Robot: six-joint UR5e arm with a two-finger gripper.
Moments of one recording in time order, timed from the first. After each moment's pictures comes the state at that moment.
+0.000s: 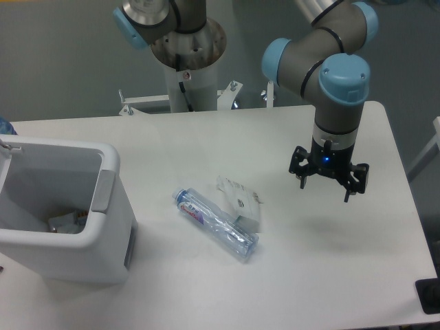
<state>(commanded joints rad) 2.68 -1.91 -1.65 -0.92 1.49 1.14</state>
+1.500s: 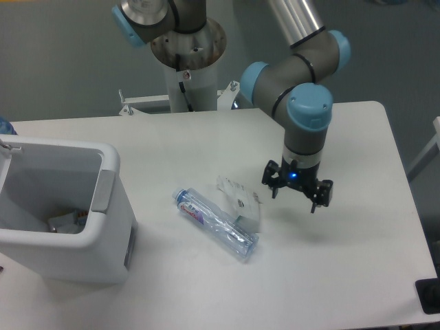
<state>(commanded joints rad) 2.56 -1.94 -1.80 -0.79 1.49 0.93</state>
